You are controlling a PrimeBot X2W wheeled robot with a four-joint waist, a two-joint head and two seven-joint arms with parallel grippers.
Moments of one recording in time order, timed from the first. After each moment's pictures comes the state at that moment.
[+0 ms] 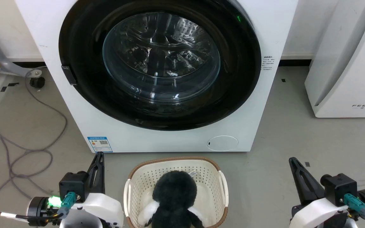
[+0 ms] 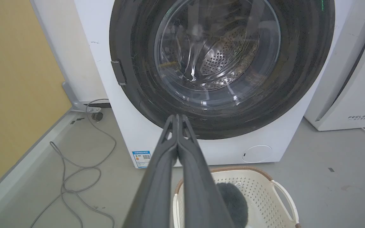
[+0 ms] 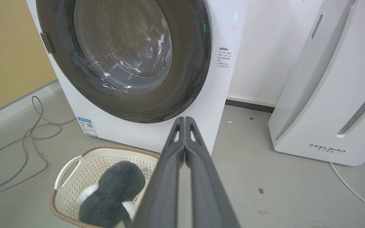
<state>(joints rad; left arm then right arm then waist) -0.01 0.05 0.00 0.00 0.00 0.00 0.00 0.01 -0.06 0.00 0.00 0.01 0.13 0.00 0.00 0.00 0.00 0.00</state>
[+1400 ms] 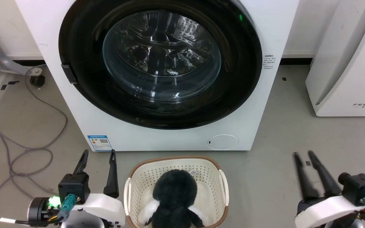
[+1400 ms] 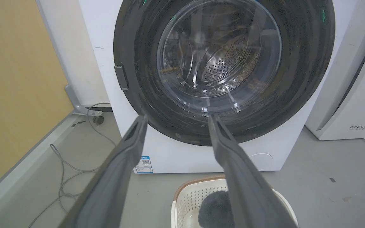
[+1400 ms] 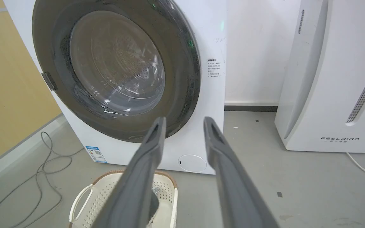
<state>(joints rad) -0.02 0.05 -0.01 0.00 -0.02 0.03 -0.04 0.01 -0.06 -0.02 -0.01 0.15 0.13 -0.04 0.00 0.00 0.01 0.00</state>
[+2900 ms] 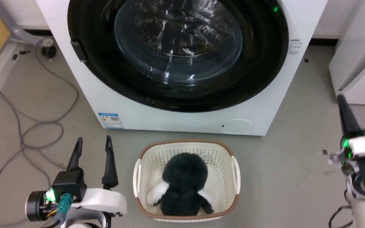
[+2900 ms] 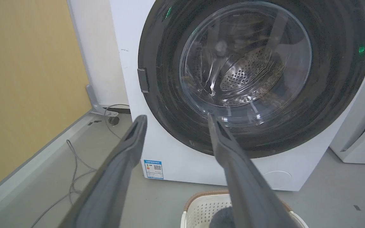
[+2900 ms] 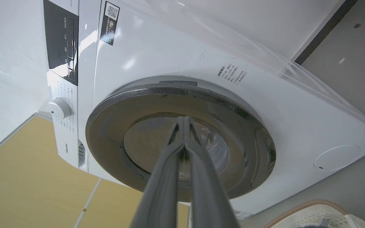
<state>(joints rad) -0.04 0.05 -0.04 -0.03 -0.05 0.11 -0.13 -0.36 -0.12 -0.15 0.30 1.24 0.13 0.07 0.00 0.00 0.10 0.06</state>
